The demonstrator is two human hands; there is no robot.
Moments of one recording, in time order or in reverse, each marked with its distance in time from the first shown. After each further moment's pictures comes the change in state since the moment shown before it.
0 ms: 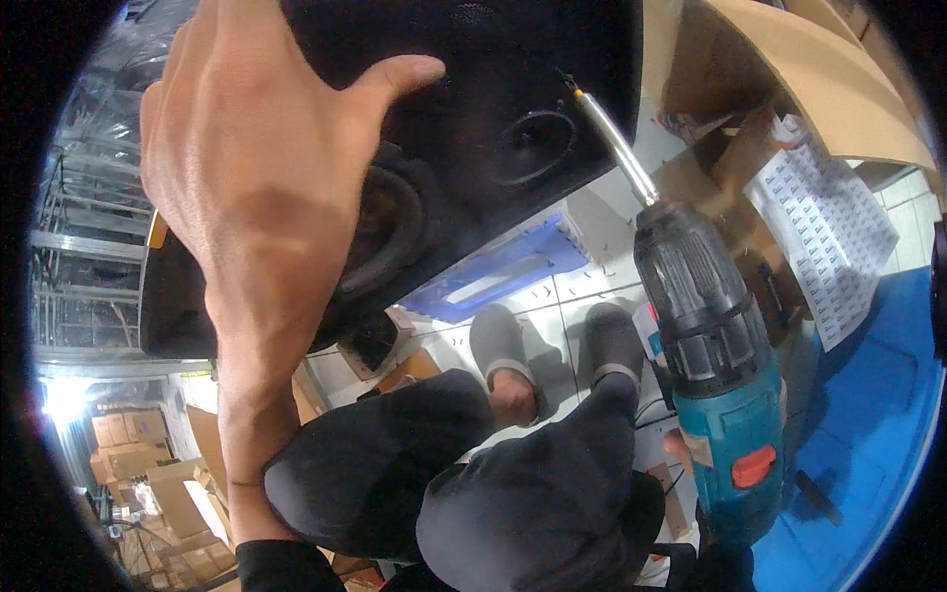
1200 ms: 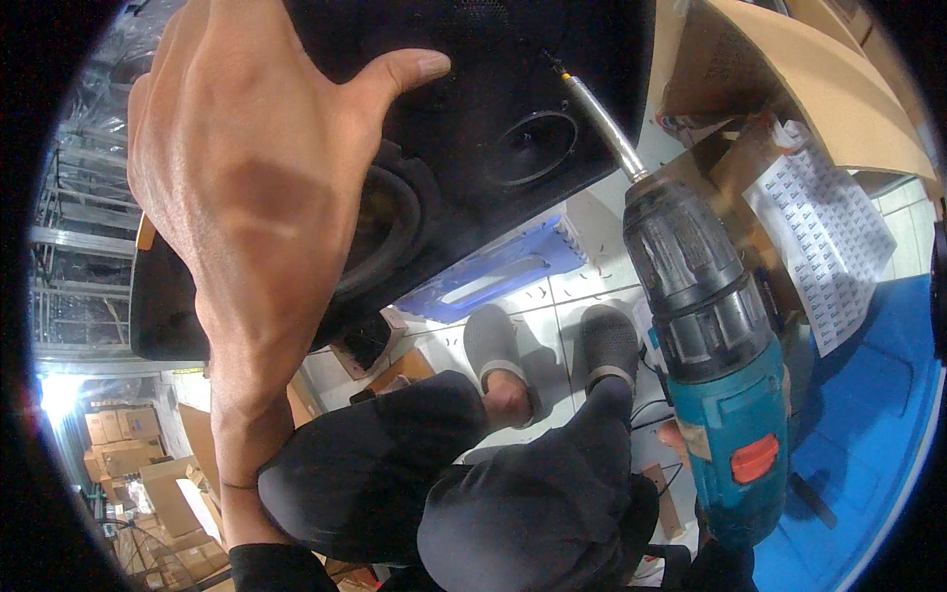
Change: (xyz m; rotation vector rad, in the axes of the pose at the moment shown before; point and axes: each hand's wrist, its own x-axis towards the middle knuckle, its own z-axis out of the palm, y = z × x) left_hand -0.007 -0.019 0.016 0.003 0.000 0.026; right_hand 0.030 -0.025 -0.004 -0.086 -0.016 -0.079
